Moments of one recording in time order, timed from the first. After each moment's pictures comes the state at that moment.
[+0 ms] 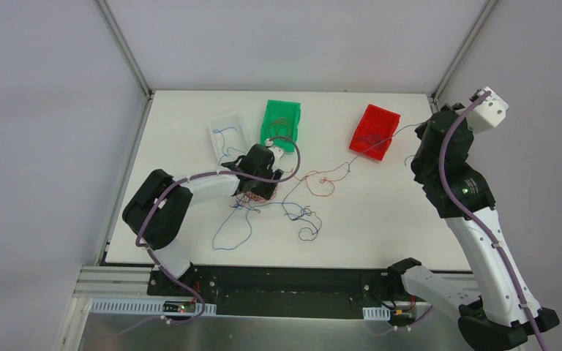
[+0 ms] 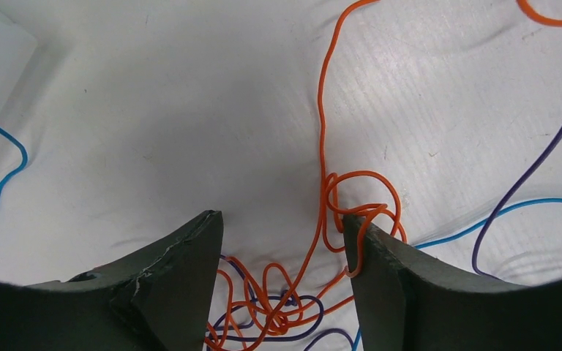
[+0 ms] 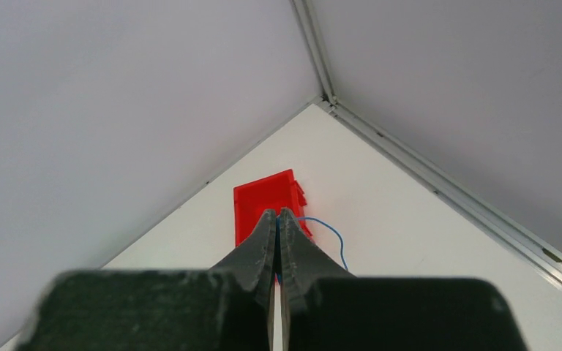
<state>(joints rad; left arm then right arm) -0.65 1.69 0.94 -0.18 -0.11 -0.07 0.42 0.96 1.34 -0.53 0.98 0.48</state>
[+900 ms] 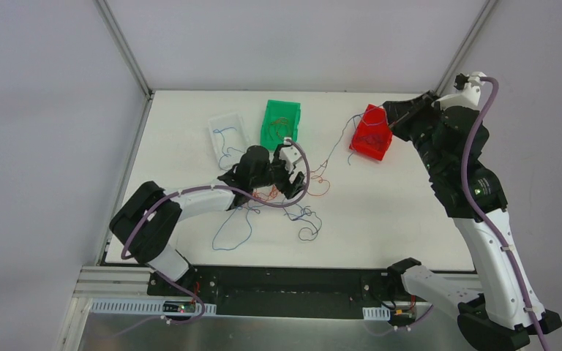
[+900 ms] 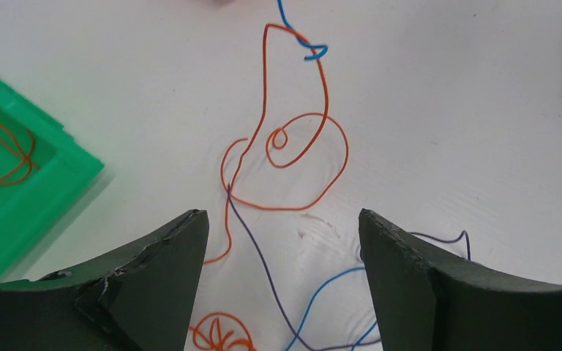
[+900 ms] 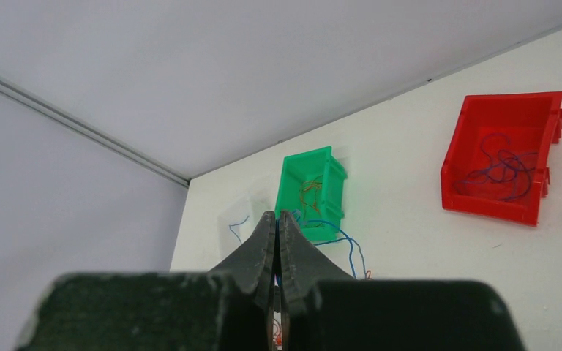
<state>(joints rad) -0.71 1.53 0.77 0.41 0.30 0.09 0.42 0.98 1.46 -0.58 0.27 0.66</state>
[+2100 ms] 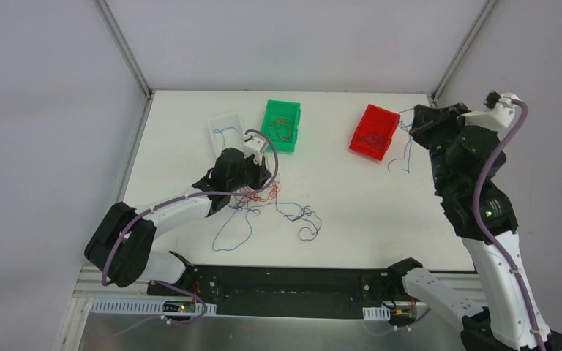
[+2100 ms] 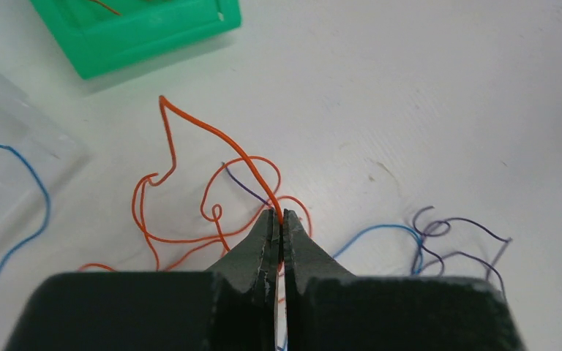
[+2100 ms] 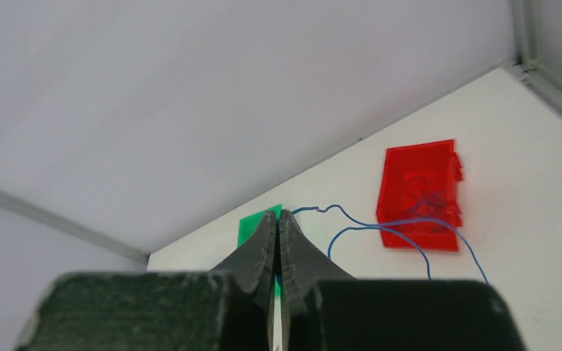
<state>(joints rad) -0.58 1.37 0.66 0.29 0.08 -0.16 0.42 0.84 1.37 -0.52 0.57 0.61</state>
